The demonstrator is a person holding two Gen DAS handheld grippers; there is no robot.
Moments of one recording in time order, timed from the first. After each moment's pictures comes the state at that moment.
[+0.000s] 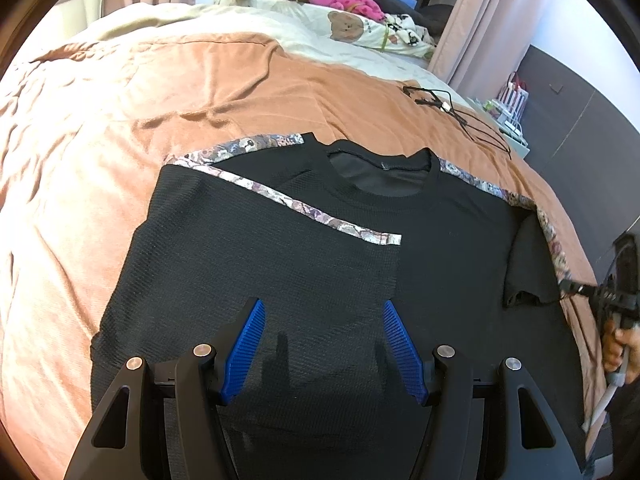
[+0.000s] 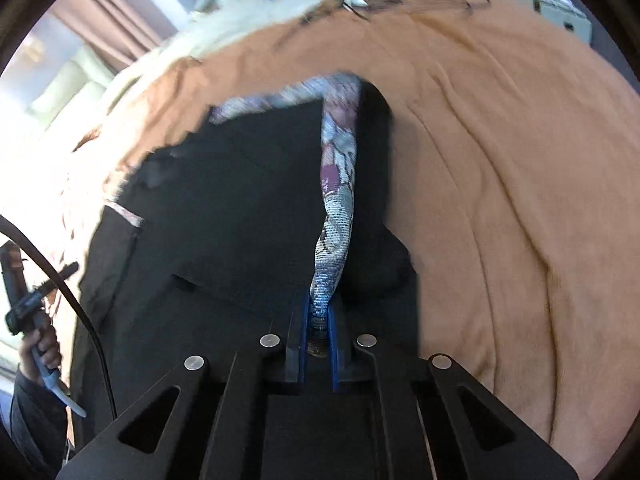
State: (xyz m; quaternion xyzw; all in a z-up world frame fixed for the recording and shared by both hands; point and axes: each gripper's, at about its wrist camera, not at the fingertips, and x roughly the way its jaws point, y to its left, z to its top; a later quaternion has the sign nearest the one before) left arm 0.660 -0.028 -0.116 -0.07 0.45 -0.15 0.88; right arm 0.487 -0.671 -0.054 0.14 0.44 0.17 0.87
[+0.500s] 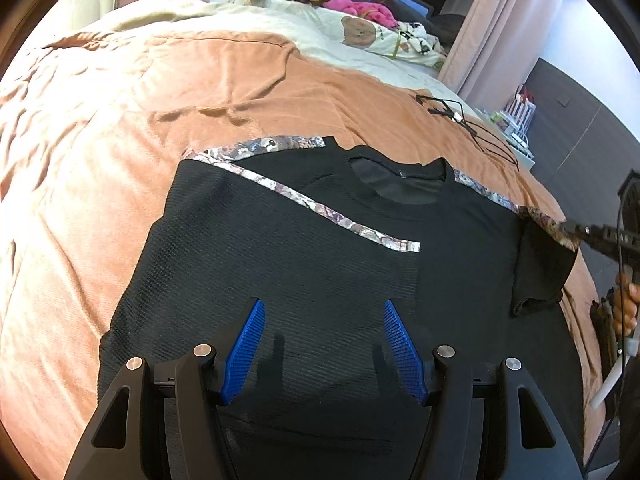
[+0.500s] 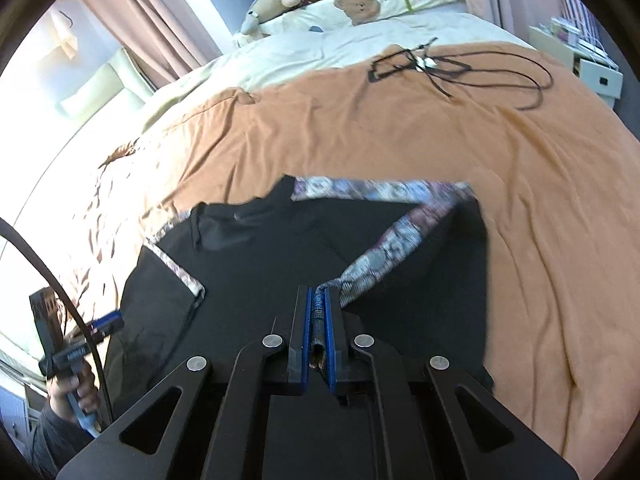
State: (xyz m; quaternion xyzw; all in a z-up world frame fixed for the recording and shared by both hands) left arm 0.664 -0.010 -0.122 -0.09 0.44 -0.14 0.88; right arm 0.551 -0.591 -0.010 0.13 0.40 0.19 0.89
